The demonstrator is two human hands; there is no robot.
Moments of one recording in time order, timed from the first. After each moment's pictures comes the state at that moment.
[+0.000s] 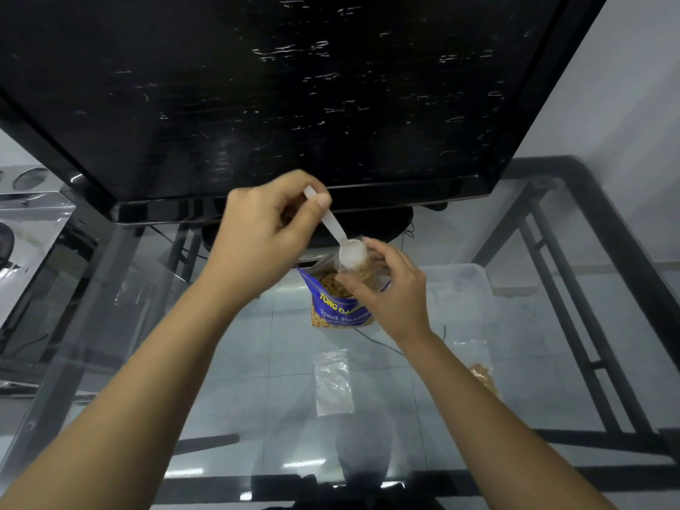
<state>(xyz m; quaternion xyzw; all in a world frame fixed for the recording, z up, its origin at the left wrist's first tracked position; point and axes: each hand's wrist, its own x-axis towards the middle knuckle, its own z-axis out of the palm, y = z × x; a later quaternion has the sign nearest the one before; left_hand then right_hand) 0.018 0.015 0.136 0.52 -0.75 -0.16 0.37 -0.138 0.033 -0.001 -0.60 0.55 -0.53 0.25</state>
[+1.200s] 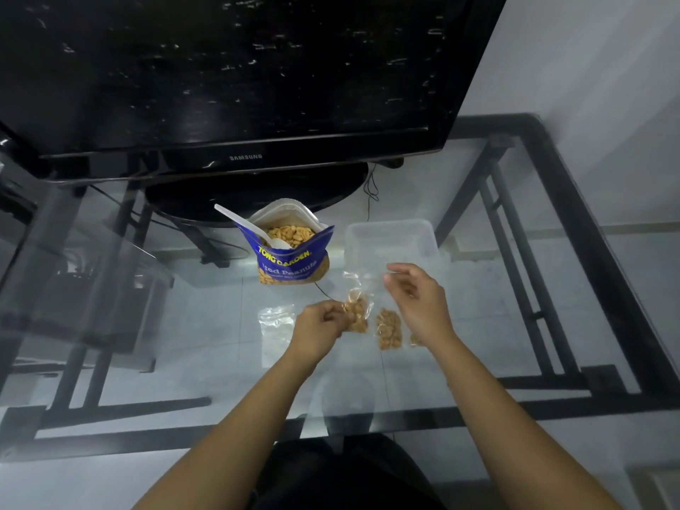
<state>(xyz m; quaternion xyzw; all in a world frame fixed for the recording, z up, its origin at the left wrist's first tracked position) -0.088 0.109 -0.086 0.64 -0.44 -0.59 0.24 -0.258 0.107 -0.055 -0.47 0.68 -0.38 0.41</state>
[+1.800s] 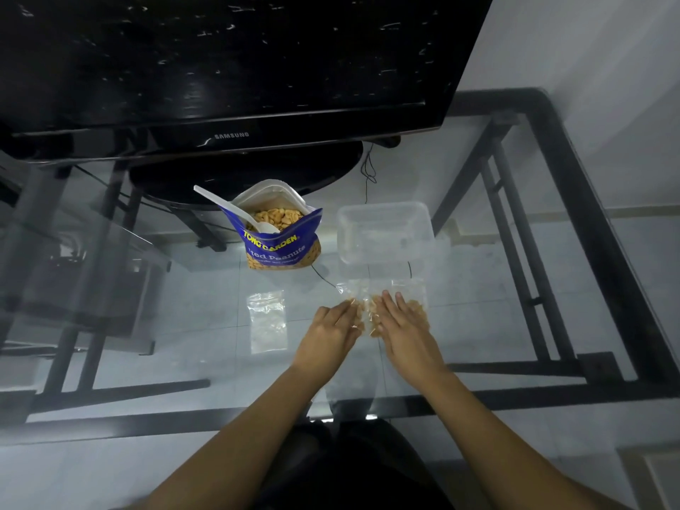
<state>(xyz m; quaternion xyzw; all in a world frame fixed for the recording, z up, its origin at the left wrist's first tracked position) -0.103 0.139 -0.139 0.49 -0.85 -0.10 0.17 -0.271 0.160 -0.144 -0.73 0.64 -0.04 0.22</state>
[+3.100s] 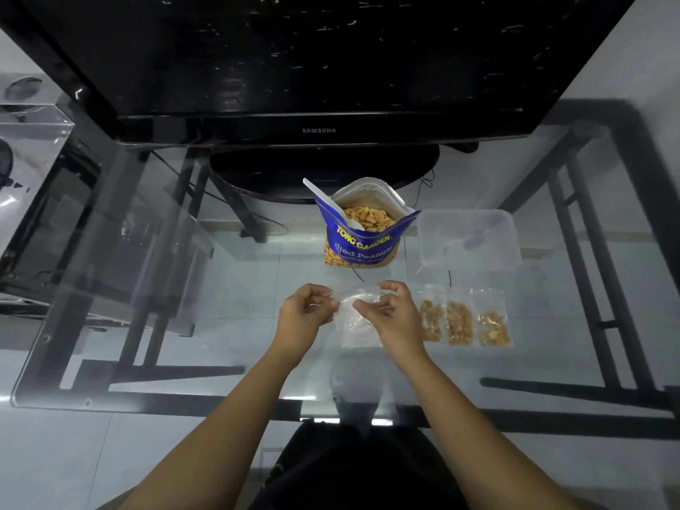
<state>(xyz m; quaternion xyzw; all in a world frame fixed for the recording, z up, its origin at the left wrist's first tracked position) 0.036 0.111 -0.107 0.65 -0.39 -0.55 0.35 -0.120 0.120 -0.102 -0.37 0.65 -0.39 0.54</state>
